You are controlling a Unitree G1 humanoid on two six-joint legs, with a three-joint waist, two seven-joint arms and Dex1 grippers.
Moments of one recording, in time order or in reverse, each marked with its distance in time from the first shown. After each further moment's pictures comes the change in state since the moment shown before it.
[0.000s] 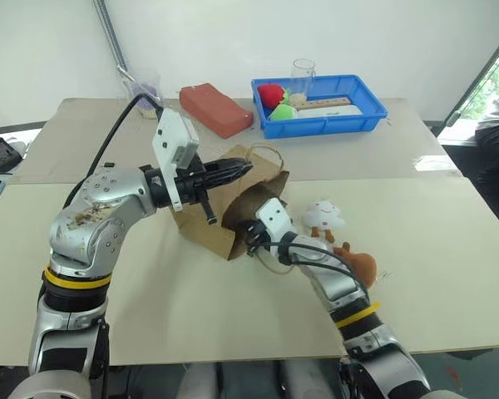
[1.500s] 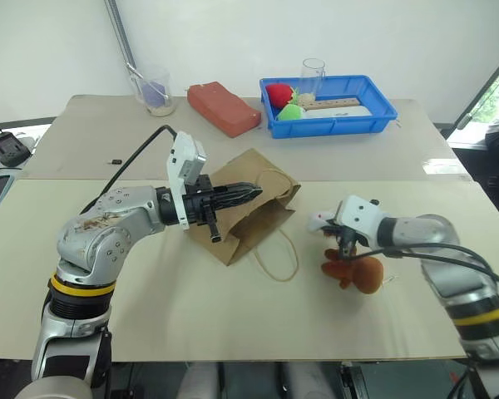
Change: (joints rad) left arm 0.003 -0.017 0.000 0.017 -0.150 0.139 -0.001; right arm 0.052 -0.605 -0.133 -0.276 0.095 -0.005 0.438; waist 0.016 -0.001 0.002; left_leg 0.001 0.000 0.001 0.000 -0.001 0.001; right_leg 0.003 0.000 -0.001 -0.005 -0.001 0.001
